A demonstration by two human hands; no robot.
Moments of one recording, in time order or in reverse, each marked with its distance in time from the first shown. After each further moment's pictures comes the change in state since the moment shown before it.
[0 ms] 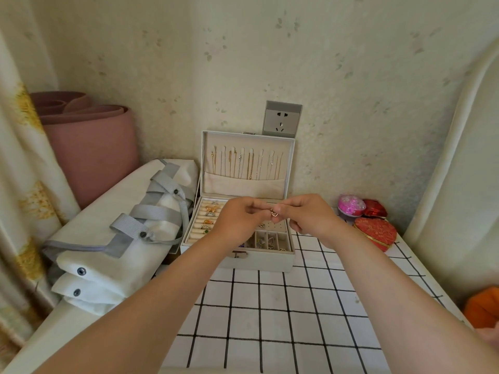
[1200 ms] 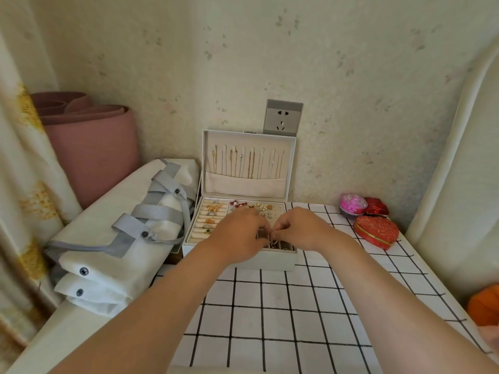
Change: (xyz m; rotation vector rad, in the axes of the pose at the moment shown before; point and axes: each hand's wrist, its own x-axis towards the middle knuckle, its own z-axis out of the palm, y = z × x) left_hand -0.006 -0.019 -0.006 0.852 -0.232 0.347; right_hand 0.010 0.021 0.014 -0.673 -0.115 0.020
